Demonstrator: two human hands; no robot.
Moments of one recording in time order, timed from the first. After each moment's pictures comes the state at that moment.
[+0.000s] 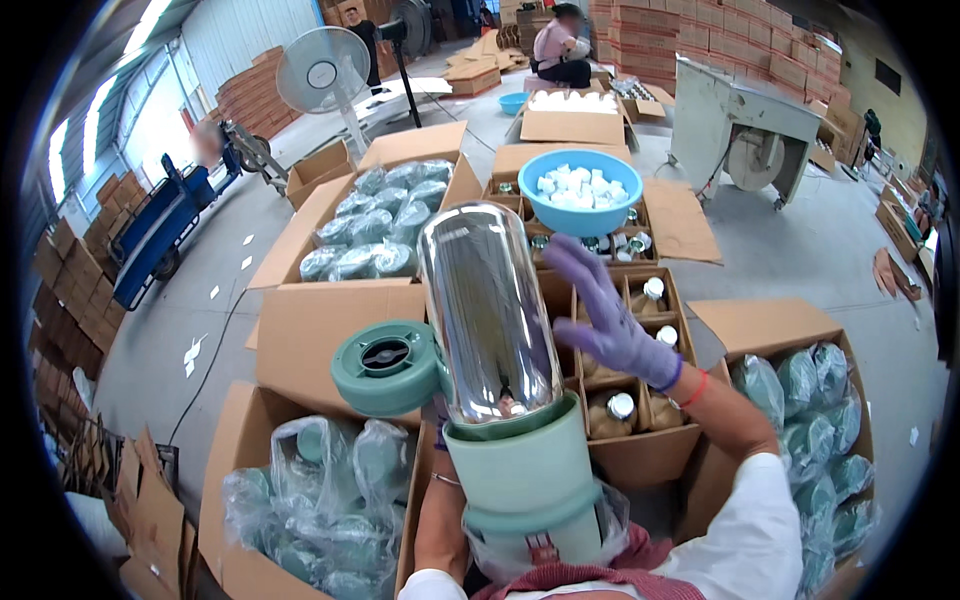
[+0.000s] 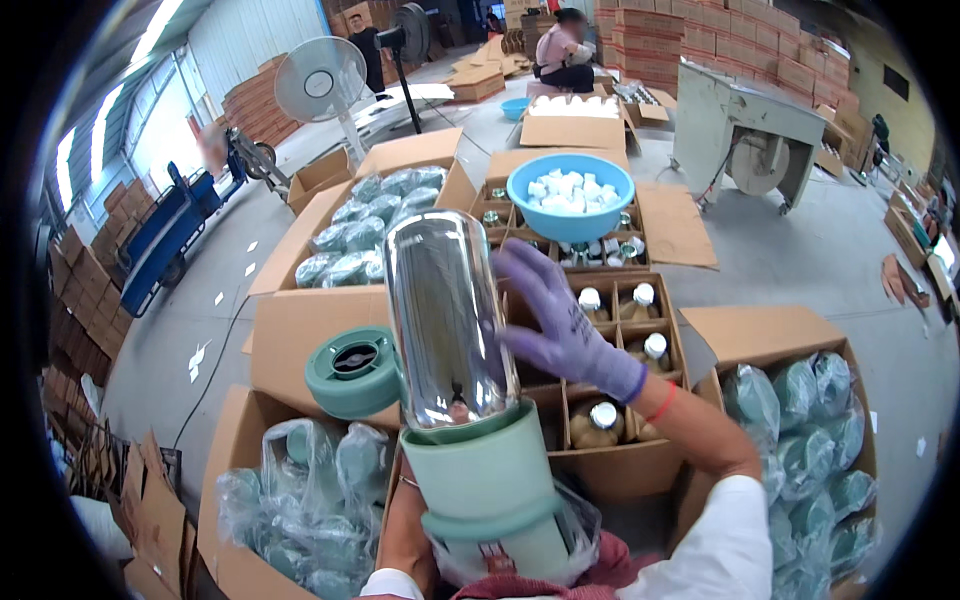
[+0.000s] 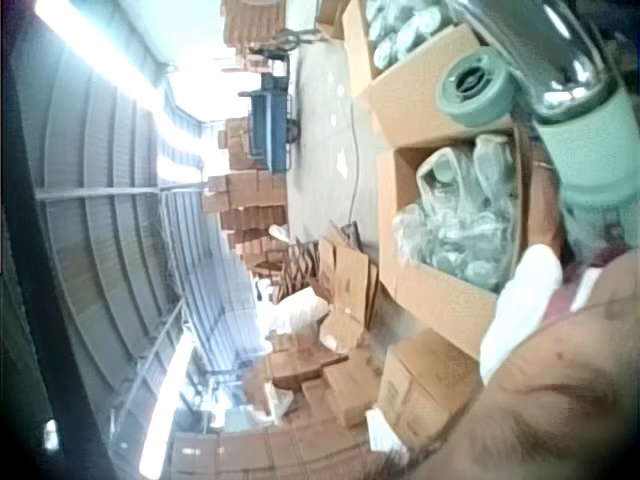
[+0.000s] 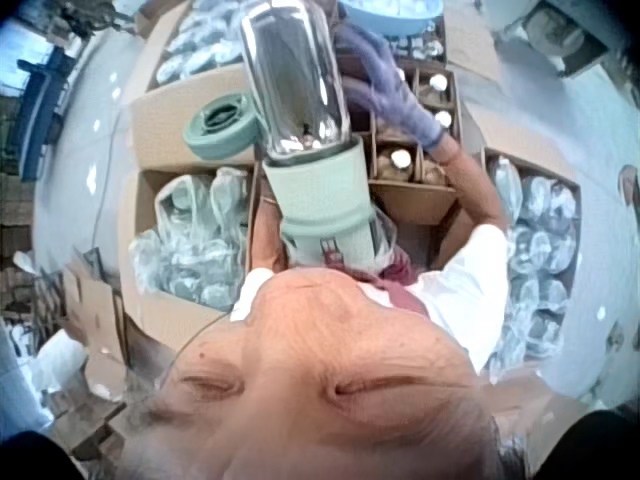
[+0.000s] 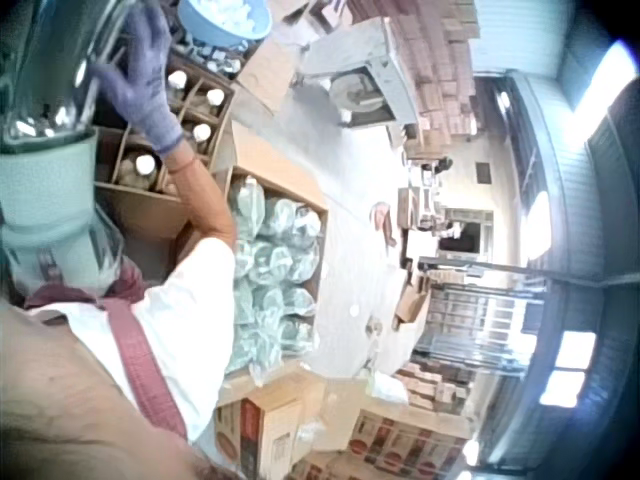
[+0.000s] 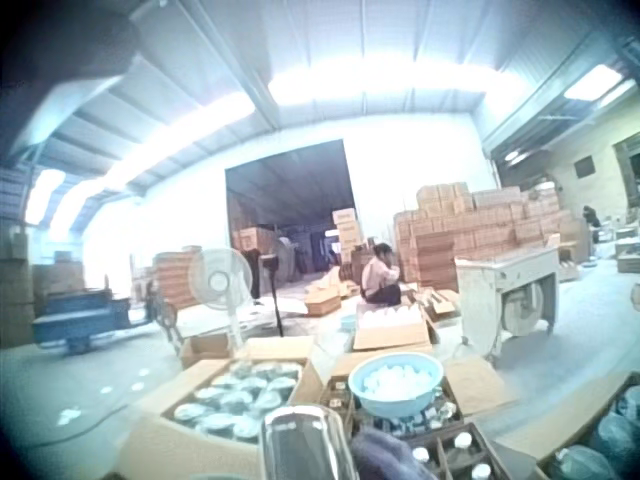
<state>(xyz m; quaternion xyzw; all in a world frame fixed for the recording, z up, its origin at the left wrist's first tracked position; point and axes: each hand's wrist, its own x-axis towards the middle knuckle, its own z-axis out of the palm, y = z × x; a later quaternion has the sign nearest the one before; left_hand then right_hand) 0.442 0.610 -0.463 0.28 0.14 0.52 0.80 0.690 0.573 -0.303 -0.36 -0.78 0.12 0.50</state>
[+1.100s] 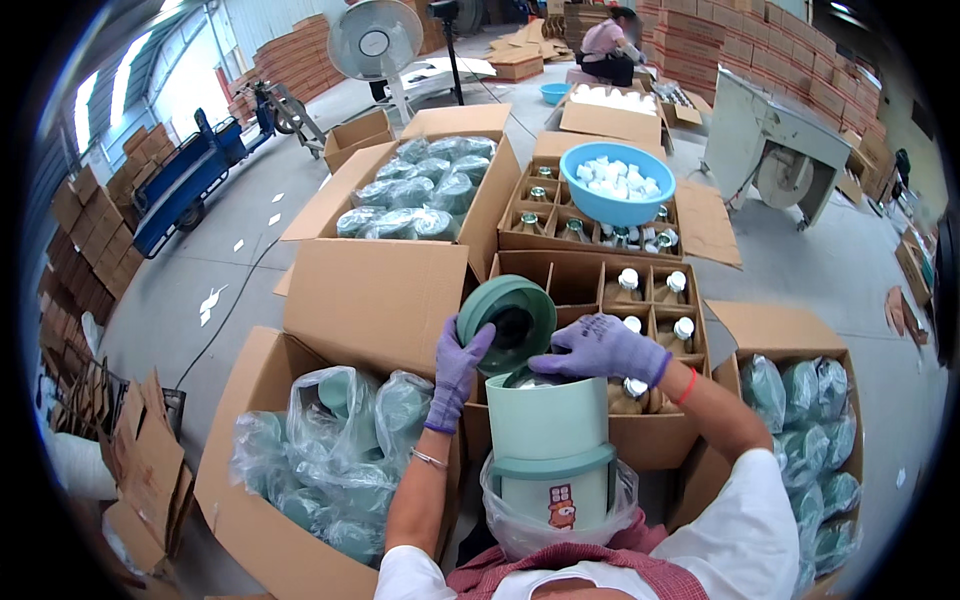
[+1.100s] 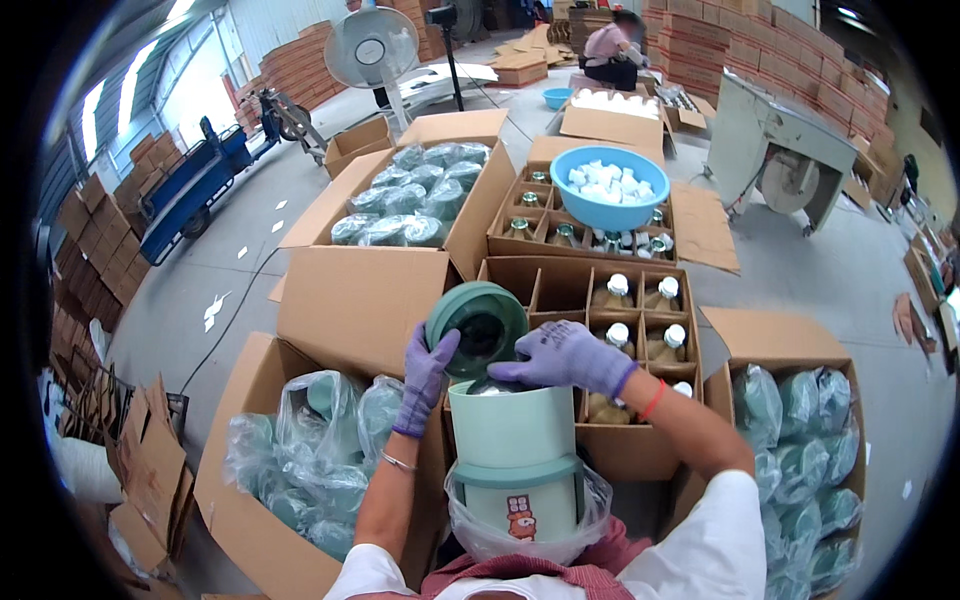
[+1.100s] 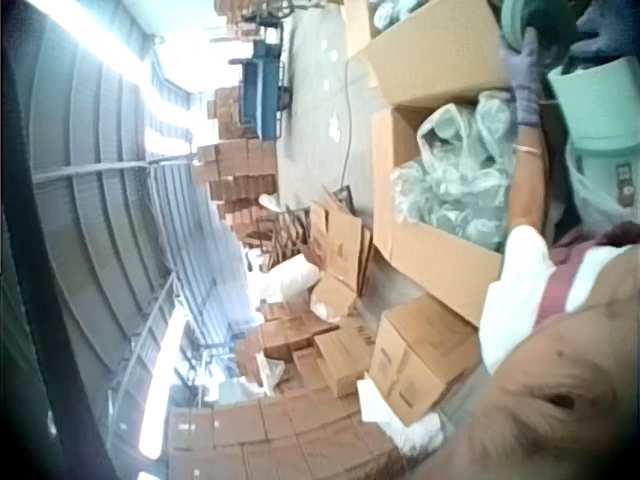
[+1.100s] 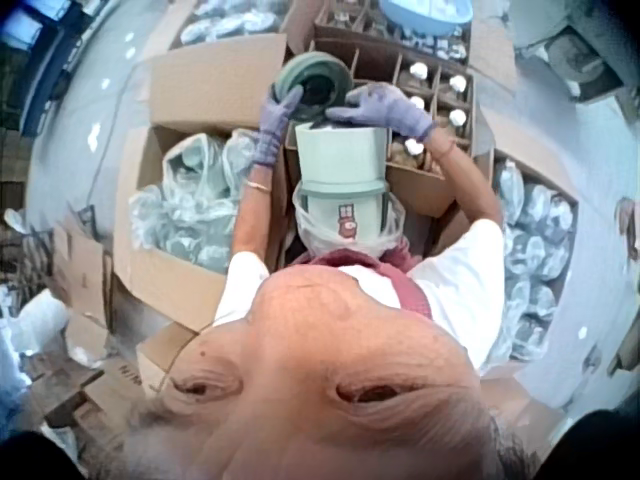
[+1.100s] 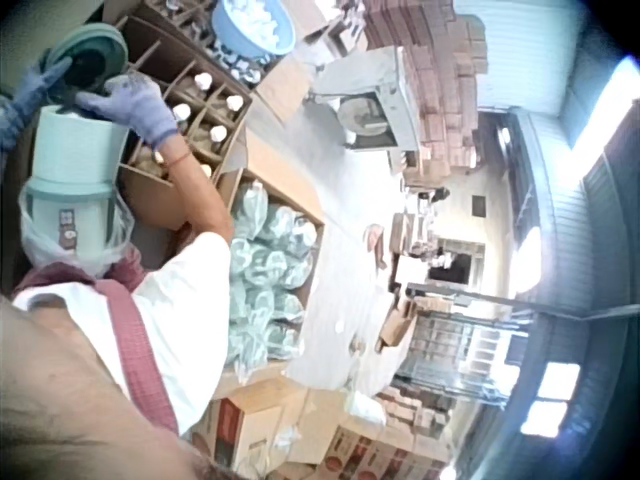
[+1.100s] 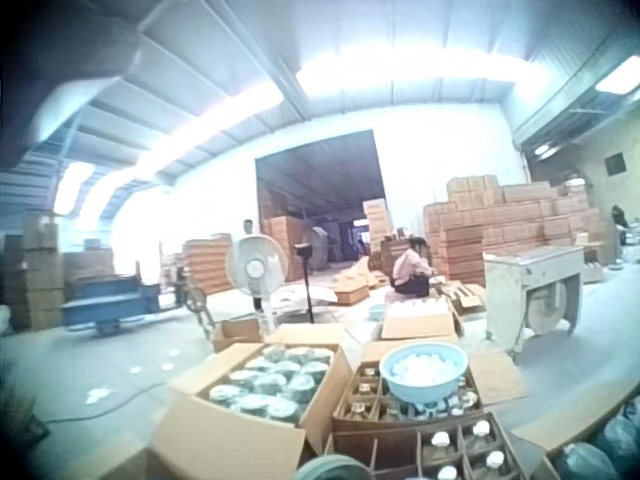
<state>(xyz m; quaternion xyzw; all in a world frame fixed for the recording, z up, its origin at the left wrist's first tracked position) 0.386 0.583 -0.413 0.53 0.44 0.55 0.48 0.613 0.532 -0.283 -0.55 -0.80 0.22 -0.05</state>
